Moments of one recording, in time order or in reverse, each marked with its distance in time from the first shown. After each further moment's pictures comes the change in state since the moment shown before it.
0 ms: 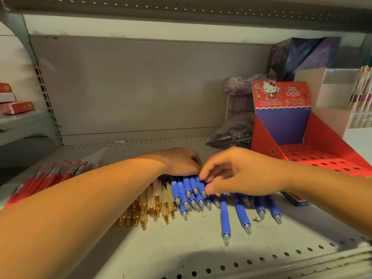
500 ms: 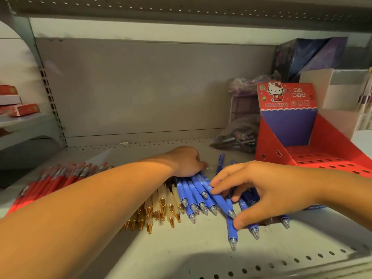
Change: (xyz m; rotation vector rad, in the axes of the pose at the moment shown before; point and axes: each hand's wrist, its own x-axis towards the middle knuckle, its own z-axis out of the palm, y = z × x) left_hand 0.022 -0.012 0.007 0.147 0.171 -0.086; right_hand -0.025 0.004 -0.010 -0.166 -0.230 -0.022
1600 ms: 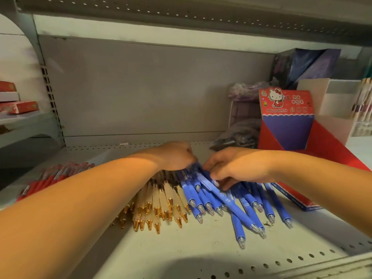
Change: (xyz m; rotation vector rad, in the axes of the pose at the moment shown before) left_hand -0.031 -0.012 -0.033 -0.099 0.011 -0.049; right_hand 0.063 -0.008 -0.005 0.377 0.107 0.404
